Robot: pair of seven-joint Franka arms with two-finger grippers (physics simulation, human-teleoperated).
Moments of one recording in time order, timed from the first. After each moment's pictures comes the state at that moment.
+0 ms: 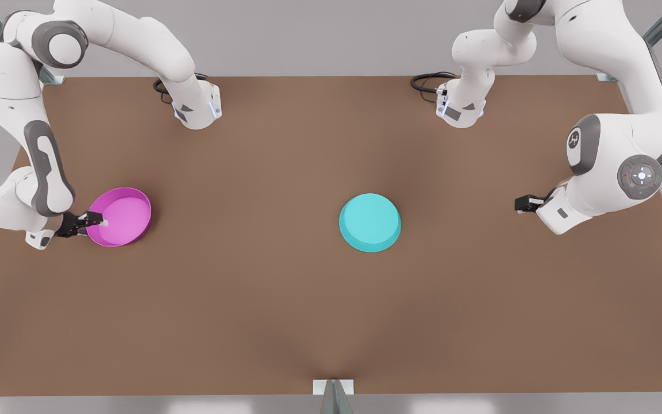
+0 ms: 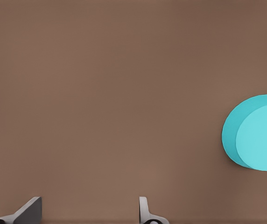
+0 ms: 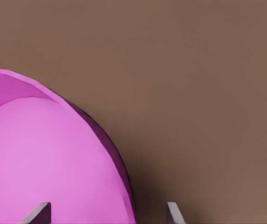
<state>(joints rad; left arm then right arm) 0.04 0.23 -0.10 -1.51 0.07 1.52 0.08 -0.88 0.63 0.35 -1.87 -0.11 2.18 -0.83</state>
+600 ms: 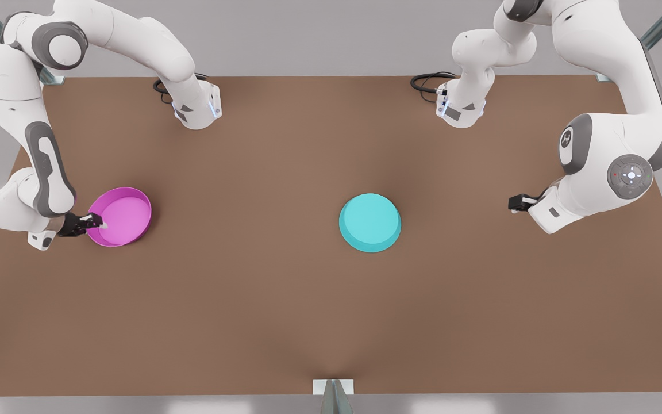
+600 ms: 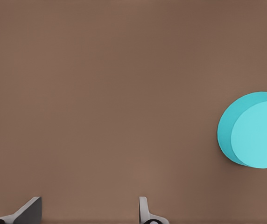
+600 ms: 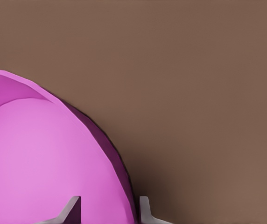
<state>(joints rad) 0.02 0.23 -0.10 -1.51 0.07 1.52 0.08 -0.88 0.64 0.35 -1.87 -0.11 2.18 -0.83</state>
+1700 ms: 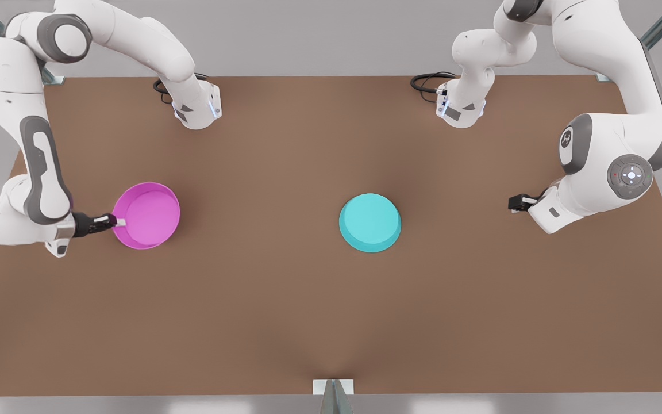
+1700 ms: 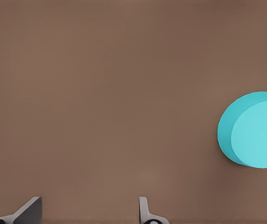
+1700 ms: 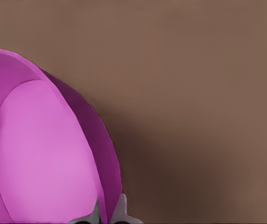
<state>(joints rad) 0.02 0.23 -0.10 -1.51 0.07 1.52 0.09 -0.87 0.61 0.56 -1.78 0.02 1.80 -0.62</state>
